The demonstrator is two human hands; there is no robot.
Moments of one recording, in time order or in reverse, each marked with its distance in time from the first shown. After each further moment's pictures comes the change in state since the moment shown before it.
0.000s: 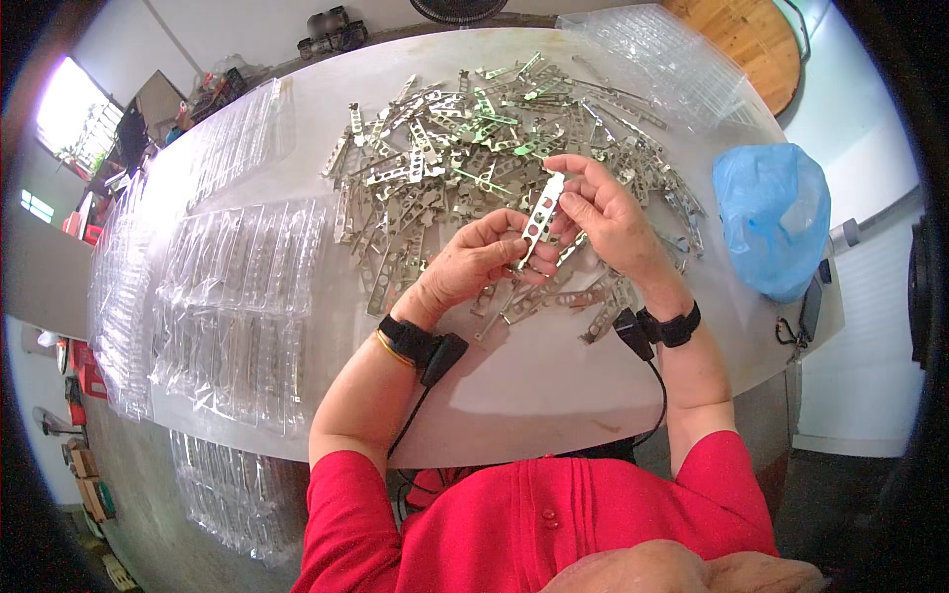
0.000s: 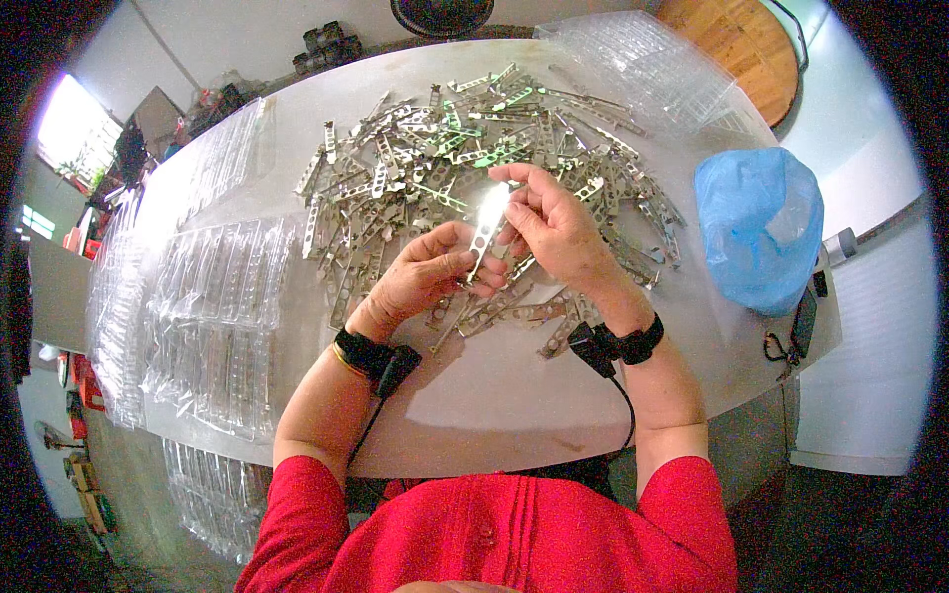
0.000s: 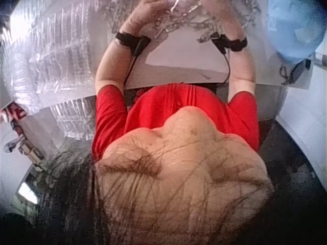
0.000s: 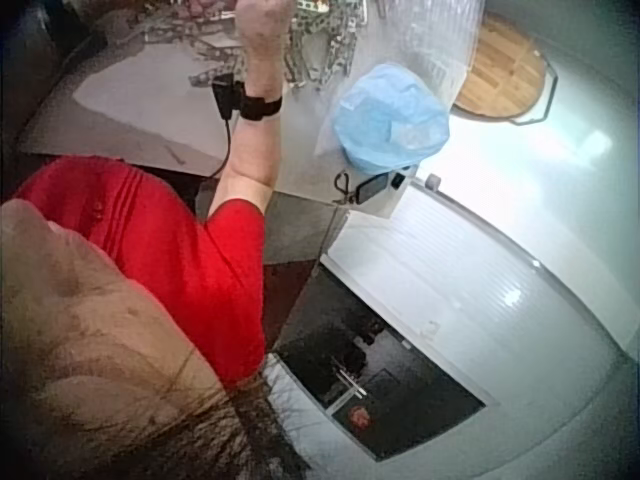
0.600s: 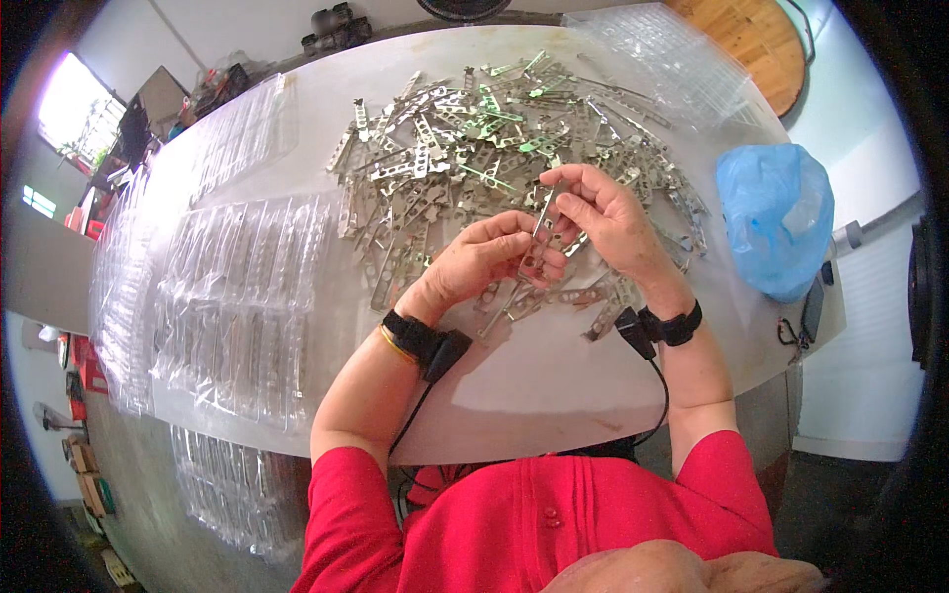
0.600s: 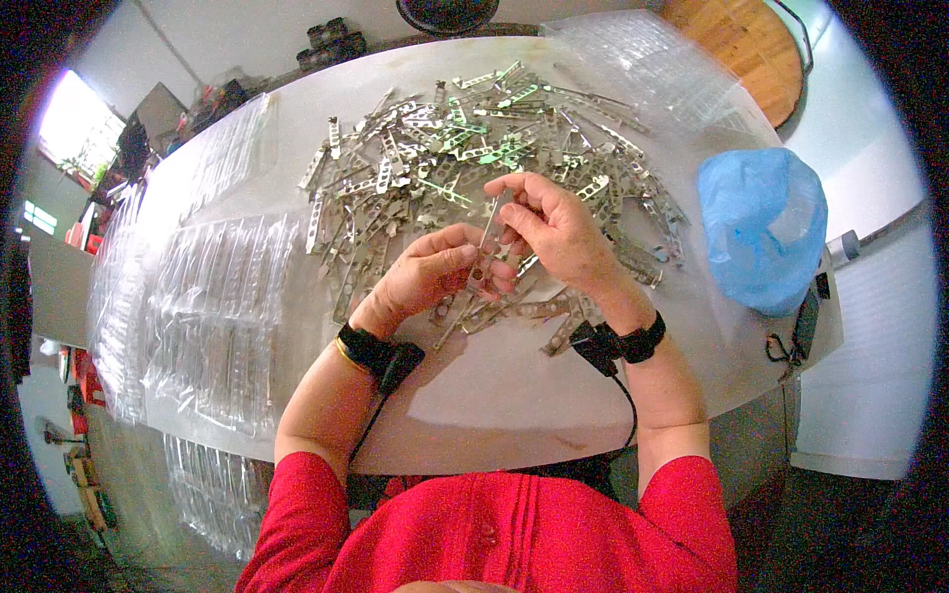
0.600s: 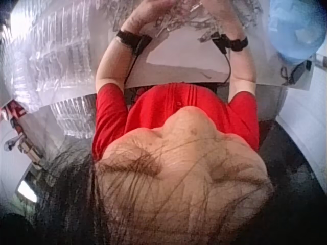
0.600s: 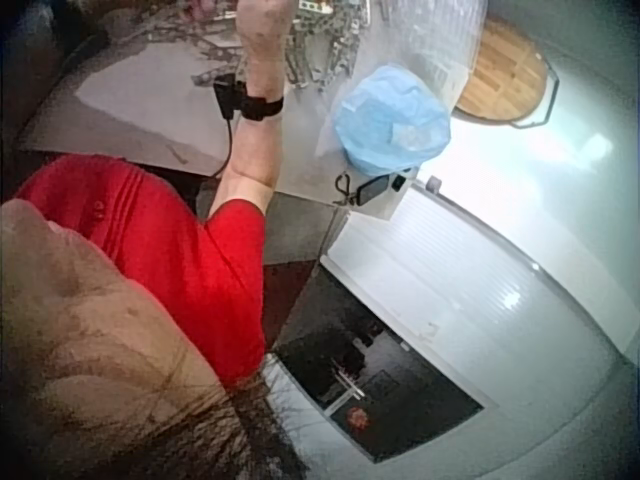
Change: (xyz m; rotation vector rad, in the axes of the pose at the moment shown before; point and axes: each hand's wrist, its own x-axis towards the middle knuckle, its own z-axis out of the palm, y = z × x) left_hand 0.004 -0.004 -0.008 -0.034 -0.099 -0.007; right_hand 0.001 0.002 0.002 0.015 -0.021 0.022
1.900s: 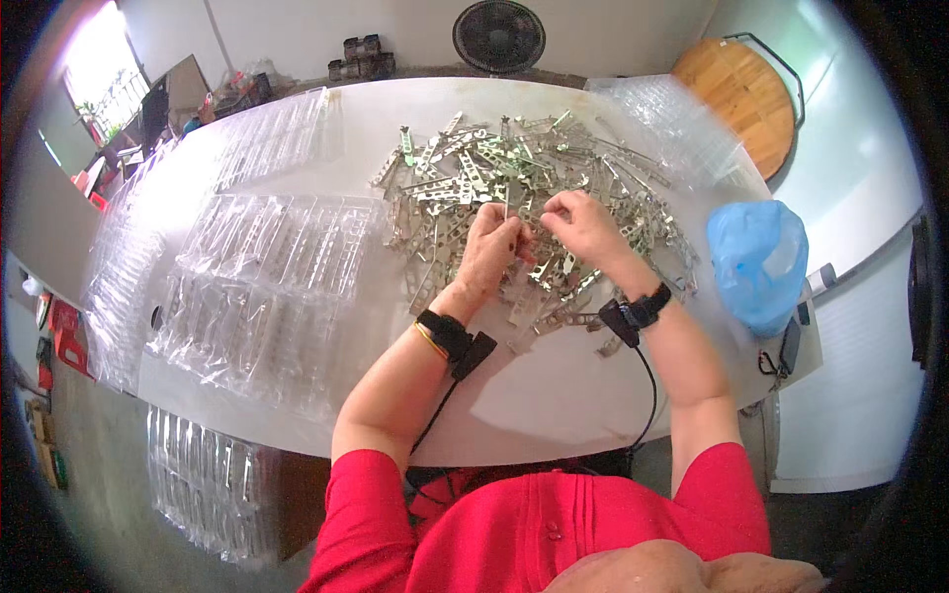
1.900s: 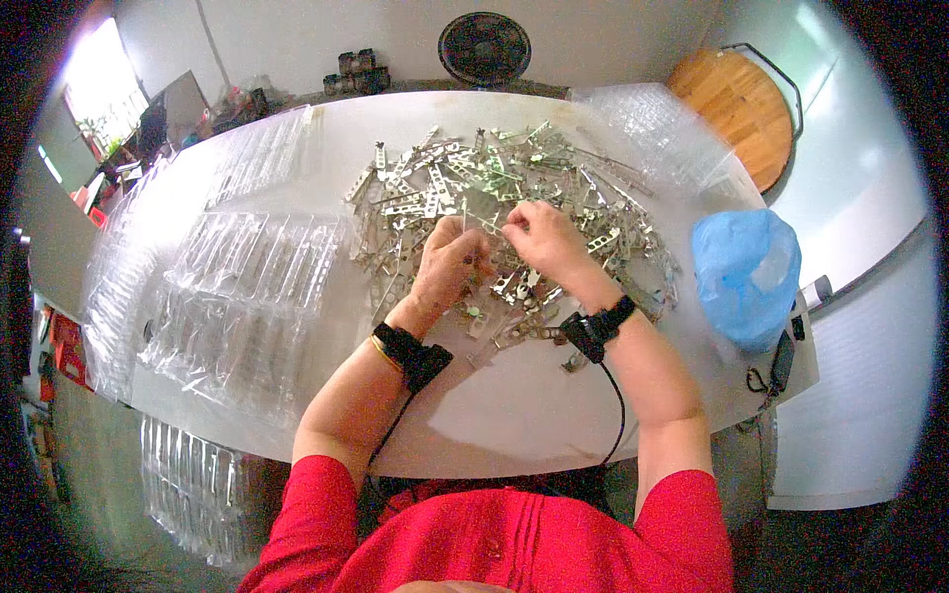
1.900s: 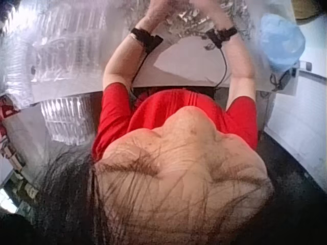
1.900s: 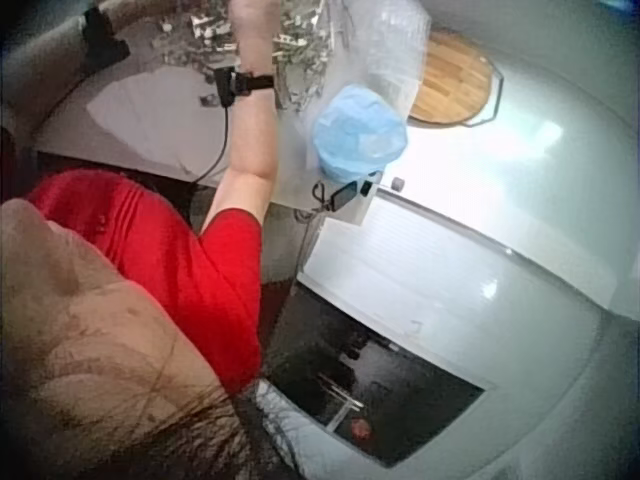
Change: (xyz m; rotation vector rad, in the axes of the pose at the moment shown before) left_hand -0.003 0.012 -0.009 0.089 0.519 0.356; right_hand 0.056 0.018 0.027 -0.872 0.097 -0.149
